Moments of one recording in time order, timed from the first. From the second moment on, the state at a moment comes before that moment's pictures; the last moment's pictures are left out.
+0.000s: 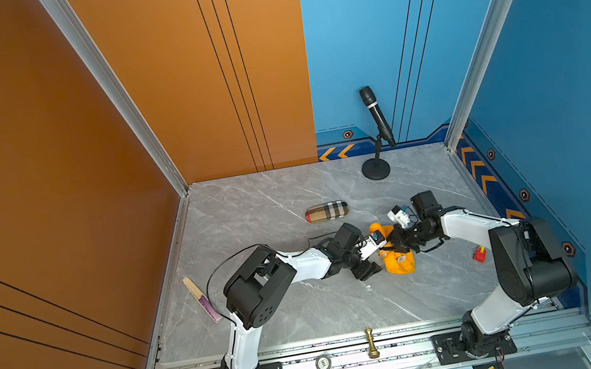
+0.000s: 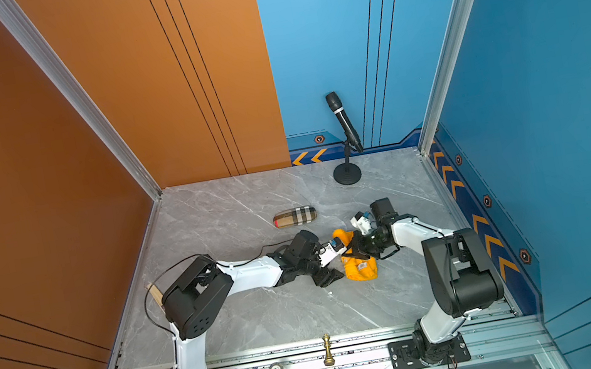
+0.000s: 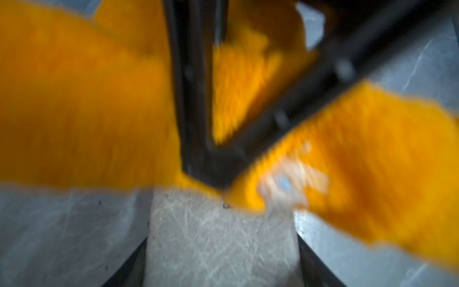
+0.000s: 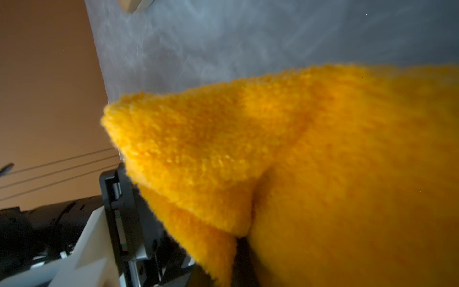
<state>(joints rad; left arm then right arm) -0.87 2.01 1.13 0.09 0.32 0.21 0.18 1.60 0.81 -0.42 -0.80 0.39</state>
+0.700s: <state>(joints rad) -0.85 1.95 1.11 0.10 0.32 0.08 -0.01 1.29 0.83 -0.63 -0.57 0.33</state>
